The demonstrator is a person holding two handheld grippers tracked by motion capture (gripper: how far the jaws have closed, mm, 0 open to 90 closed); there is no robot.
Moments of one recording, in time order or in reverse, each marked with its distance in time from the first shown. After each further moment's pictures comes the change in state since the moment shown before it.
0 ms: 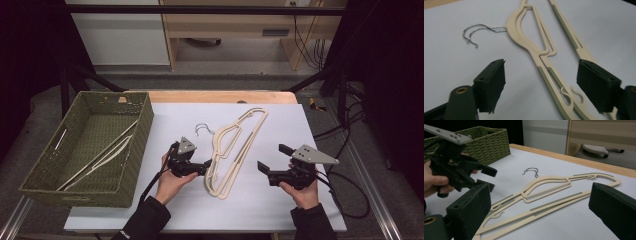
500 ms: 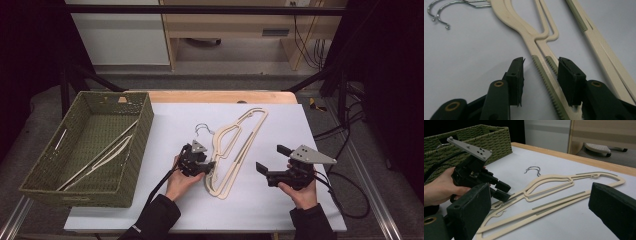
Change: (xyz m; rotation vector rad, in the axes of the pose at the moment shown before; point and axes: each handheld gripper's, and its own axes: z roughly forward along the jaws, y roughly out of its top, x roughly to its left) left arm -0.005 -0.006 0.037 0.125 -0.023 0.003; right arm 0.002 -0.001 0.003 0.009 0.017 -0.001
